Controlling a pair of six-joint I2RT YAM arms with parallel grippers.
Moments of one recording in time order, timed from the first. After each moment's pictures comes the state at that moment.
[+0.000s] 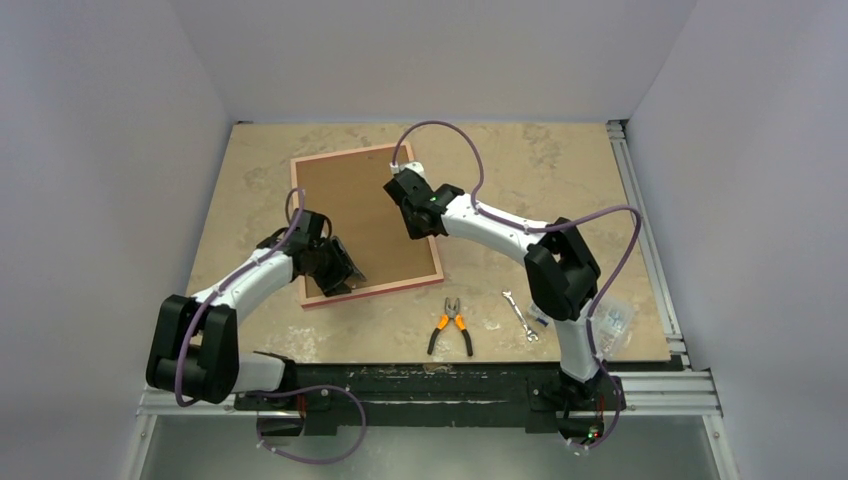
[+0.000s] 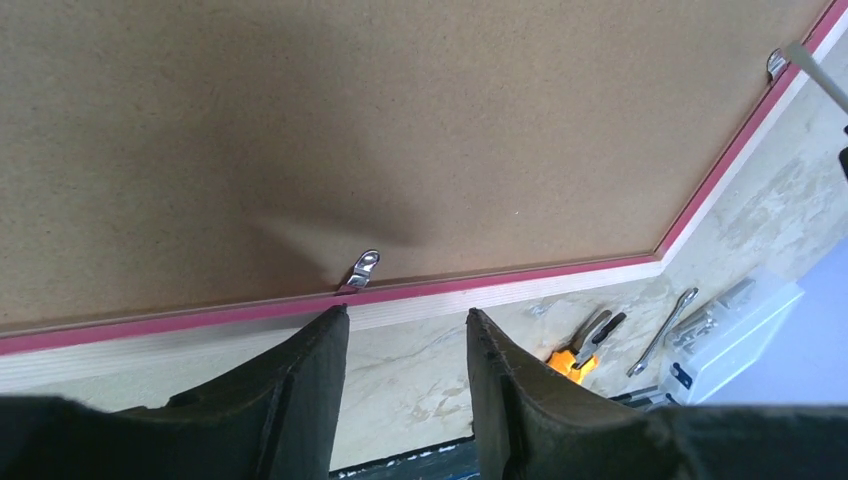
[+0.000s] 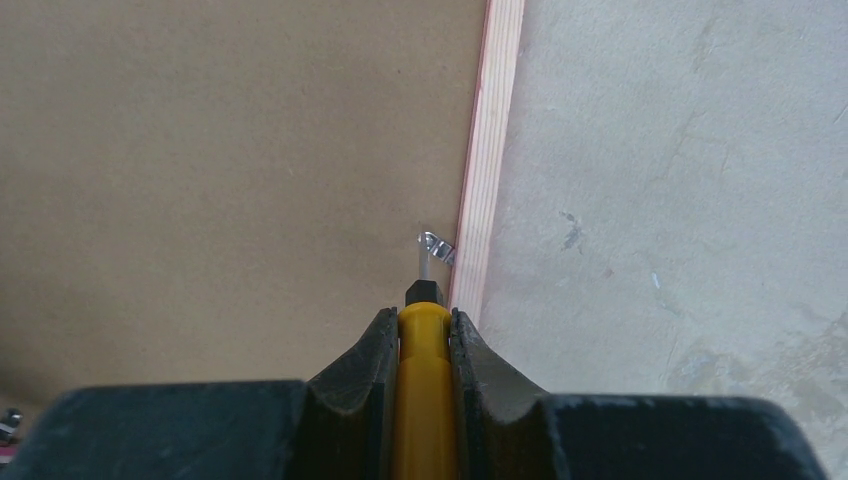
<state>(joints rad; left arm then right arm) -0.23 1.33 0.70 -0.51 0.26 -0.86 0.83 2.02 1.66 -0.63 0.38 0.38</state>
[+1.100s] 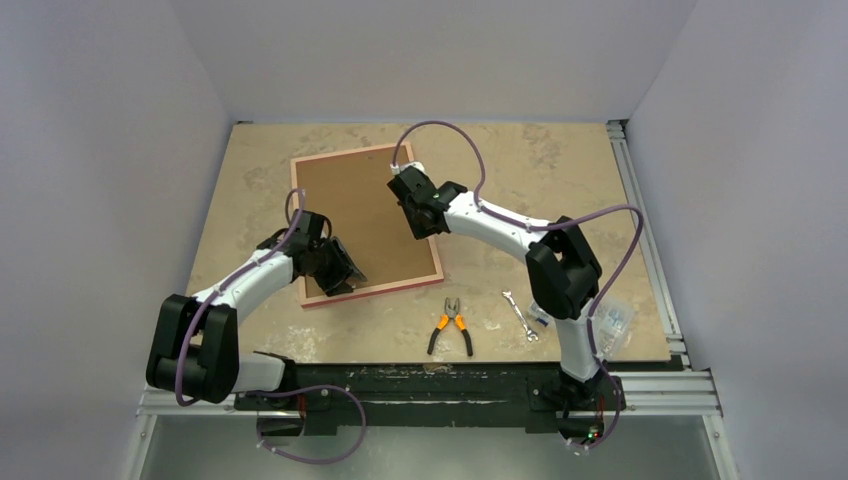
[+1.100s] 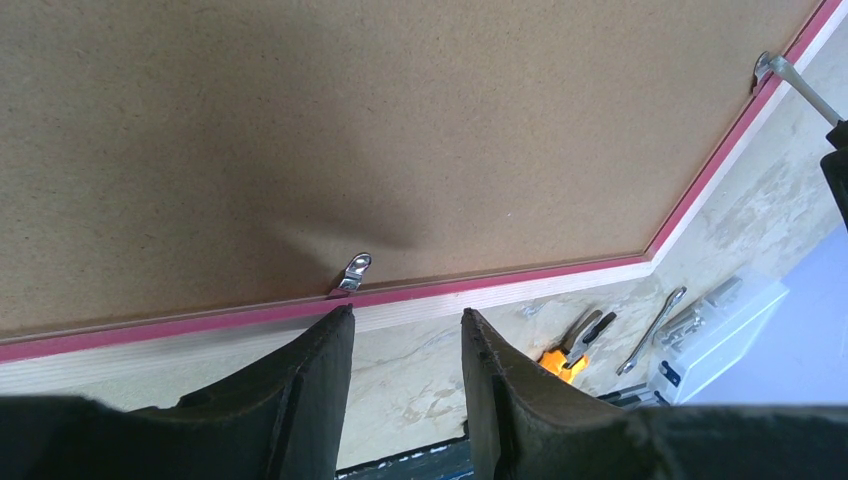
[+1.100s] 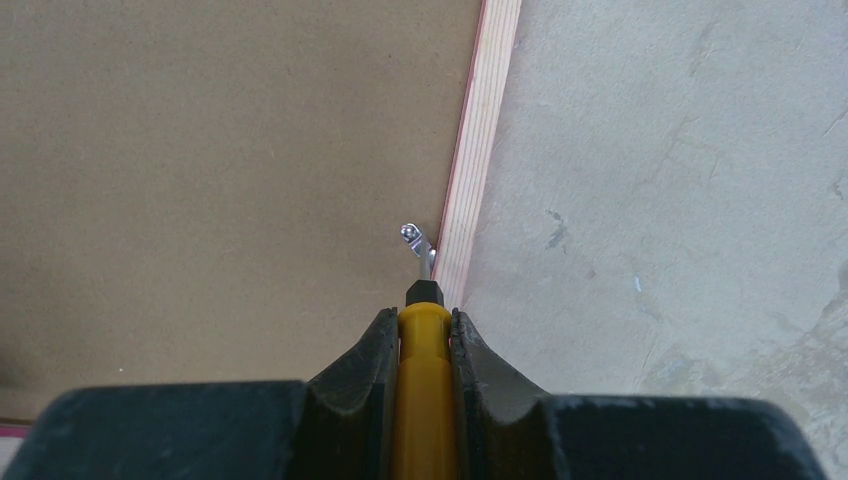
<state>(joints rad) -0.23 1.34 0.69 -0.48 0.28 -0.88 0.81 2.03 1.66 -0.66 0.35 0.31</state>
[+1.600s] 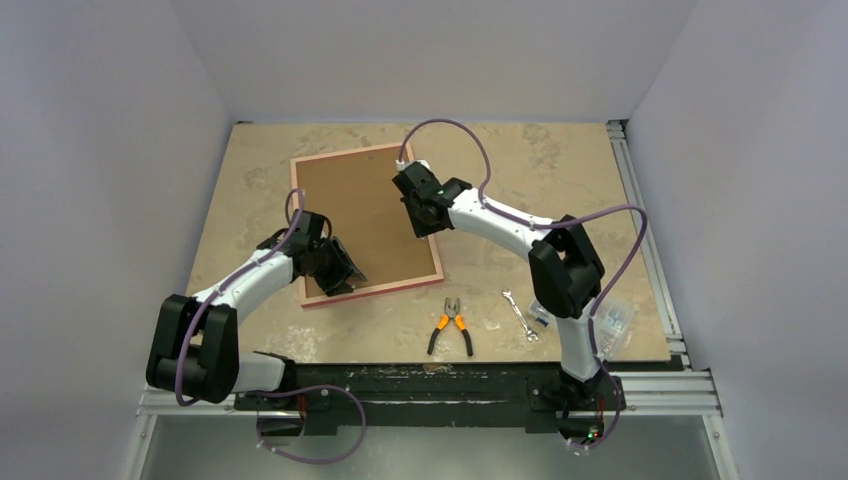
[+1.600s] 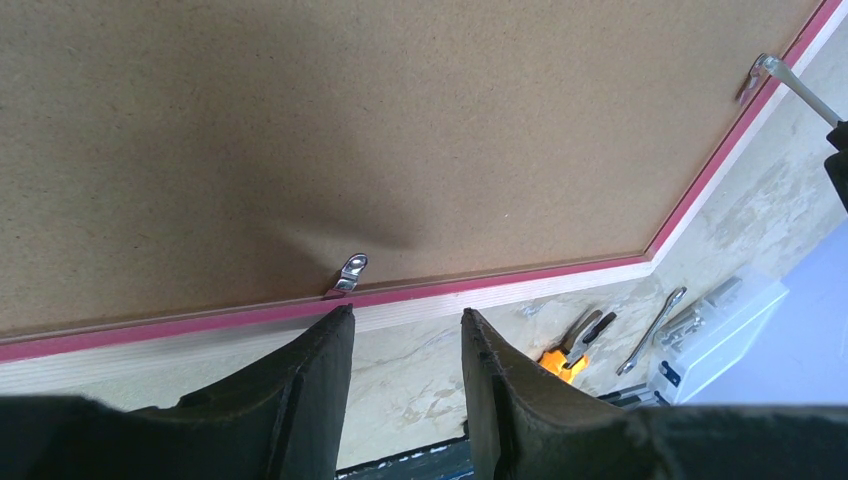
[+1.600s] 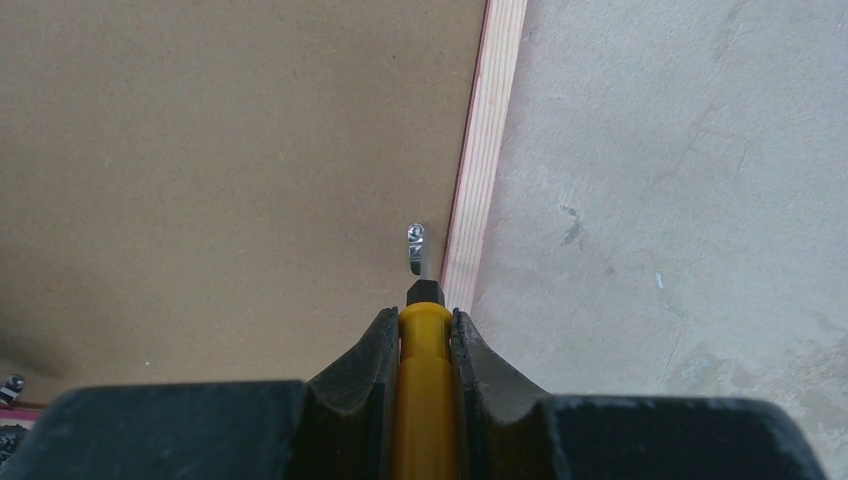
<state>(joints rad) -0.23 1.34 0.69 -0.48 0.28 -0.88 0.79 2.03 1.66 -0.66 0.27 0.35</state>
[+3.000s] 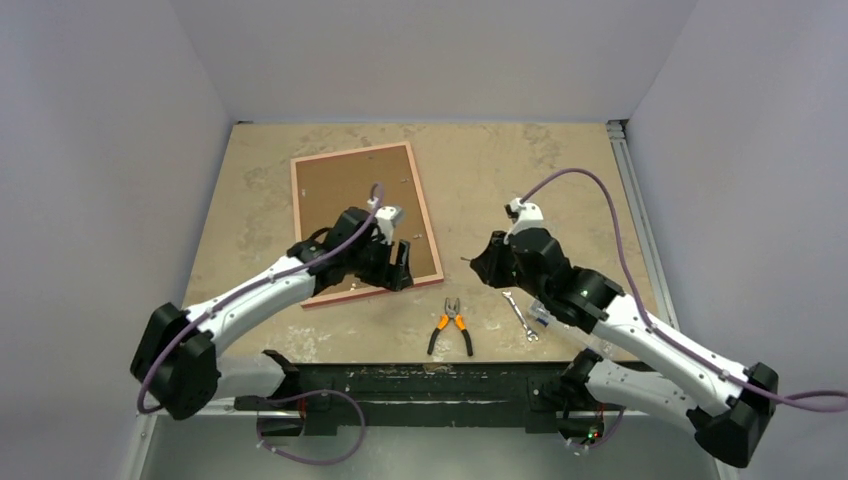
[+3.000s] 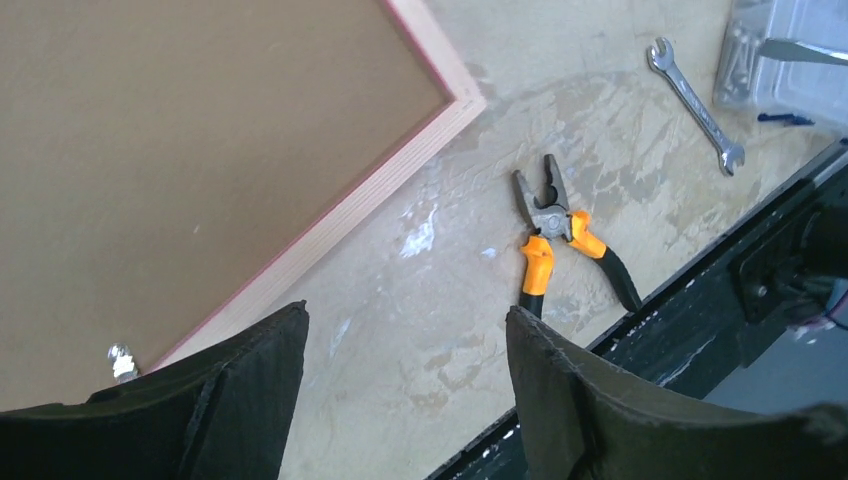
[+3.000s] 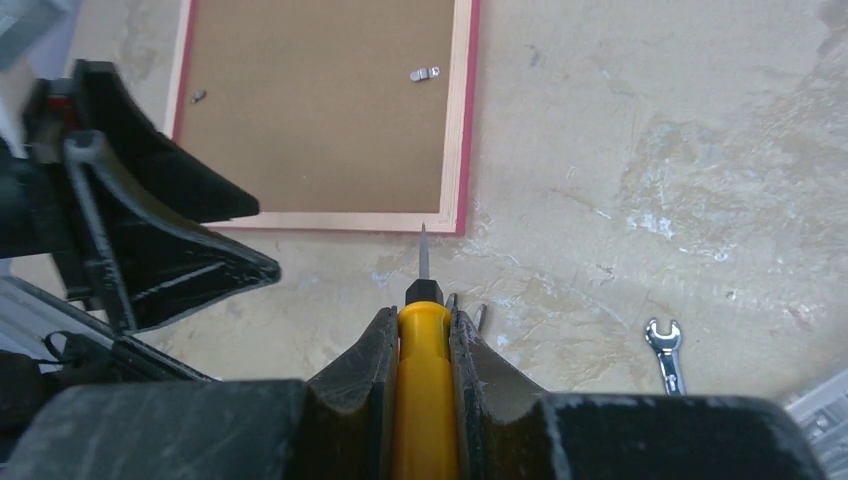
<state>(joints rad) -0.62 1.19 0.77 -0.38 0.20 -0.43 0.81 0.96 0.82 -0.45 0.22 0.62</state>
